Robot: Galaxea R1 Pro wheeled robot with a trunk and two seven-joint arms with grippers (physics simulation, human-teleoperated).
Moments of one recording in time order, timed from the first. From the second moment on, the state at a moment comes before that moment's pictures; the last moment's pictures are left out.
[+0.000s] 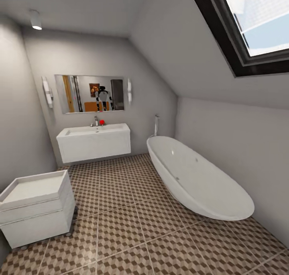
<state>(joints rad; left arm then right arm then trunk) -0.32 0.07 -0.28 0.04 0.73 0.03 -0.04 -0.36 -0.02 0.06 0.01 0.33 0.29 0.02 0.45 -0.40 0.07</state>
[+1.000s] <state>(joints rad) -0.32 0.07 -0.28 0.04 0.73 0.03 -0.03 -0.36 -0.02 0.06 0.01 0.33 0.29 0.02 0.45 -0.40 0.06</state>
